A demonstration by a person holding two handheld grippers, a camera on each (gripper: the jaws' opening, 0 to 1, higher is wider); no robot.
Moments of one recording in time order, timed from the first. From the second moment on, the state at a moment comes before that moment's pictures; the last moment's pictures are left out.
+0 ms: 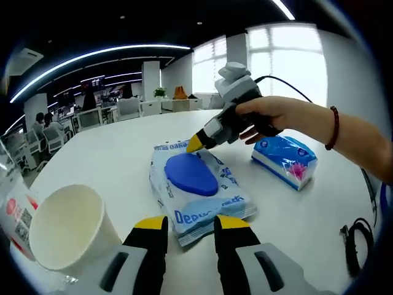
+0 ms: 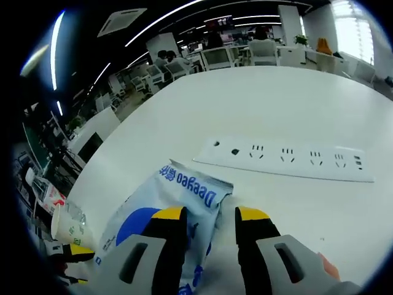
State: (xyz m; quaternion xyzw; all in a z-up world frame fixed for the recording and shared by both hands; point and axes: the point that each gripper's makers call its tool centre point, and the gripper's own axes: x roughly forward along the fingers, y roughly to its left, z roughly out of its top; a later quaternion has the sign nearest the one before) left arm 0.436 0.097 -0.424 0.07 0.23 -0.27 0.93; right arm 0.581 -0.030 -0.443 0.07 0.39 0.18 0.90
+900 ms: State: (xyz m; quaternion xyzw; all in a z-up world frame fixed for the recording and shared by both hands) left arm 0.433 0.094 -0.430 0.02 0.24 -0.27 0.93; right arm 0.579 -0.024 -0.448 0.08 0.39 0.18 0.90
